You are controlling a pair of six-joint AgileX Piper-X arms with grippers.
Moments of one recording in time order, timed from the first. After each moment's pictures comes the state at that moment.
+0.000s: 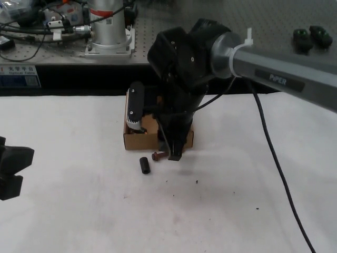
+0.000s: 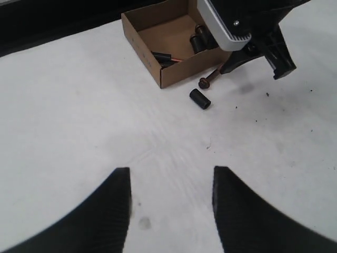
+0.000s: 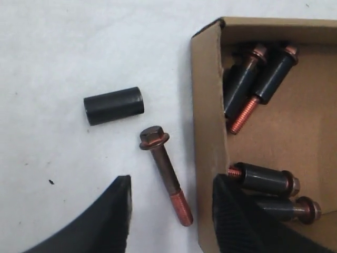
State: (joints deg) left arm -7.3 43.1 -40.2 41.4 17.8 10.5; right arm 42.2 127.0 -107.6 55.5 -1.1 -54.1
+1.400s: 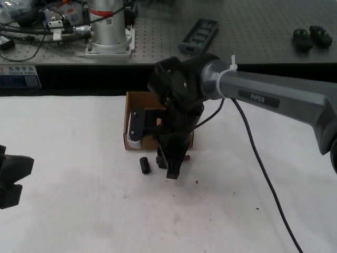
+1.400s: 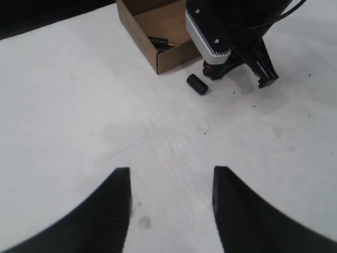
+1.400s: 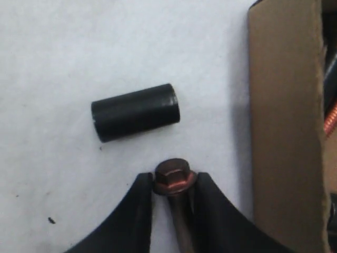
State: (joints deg) left arm -7.3 43.1 -40.2 44.0 17.8 11.5; right arm 41.8 133.2 -108.0 56.0 -3.4 -52.1
